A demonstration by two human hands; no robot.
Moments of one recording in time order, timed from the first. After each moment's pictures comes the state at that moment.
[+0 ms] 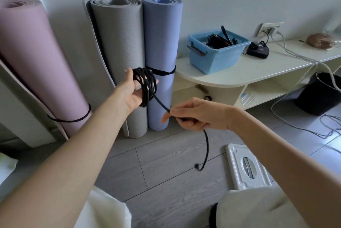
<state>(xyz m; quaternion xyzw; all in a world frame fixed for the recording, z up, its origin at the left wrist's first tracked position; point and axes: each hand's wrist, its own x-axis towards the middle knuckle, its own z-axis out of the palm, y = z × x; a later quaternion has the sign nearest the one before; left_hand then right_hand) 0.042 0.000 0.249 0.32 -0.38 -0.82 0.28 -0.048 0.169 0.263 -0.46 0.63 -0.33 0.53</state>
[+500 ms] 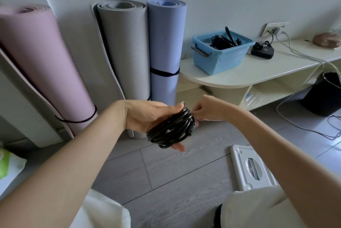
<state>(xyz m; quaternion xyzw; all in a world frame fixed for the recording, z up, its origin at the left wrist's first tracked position) 0.079 0.023 0.253 0.08 -0.64 -0.71 -0.30 -0.068 0.157 0.253 -0.47 0.84 -0.10 0.24</state>
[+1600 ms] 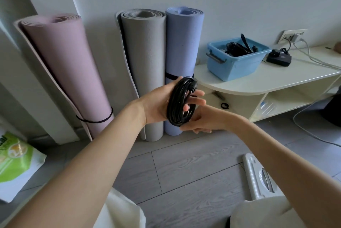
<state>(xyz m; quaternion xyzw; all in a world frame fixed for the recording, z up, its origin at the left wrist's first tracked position) 0.073 0.023 0.275 0.17 -0.49 -0.85 -0.05 -0.045 0.140 0.245 -0.52 0.75 -0.19 0.35</state>
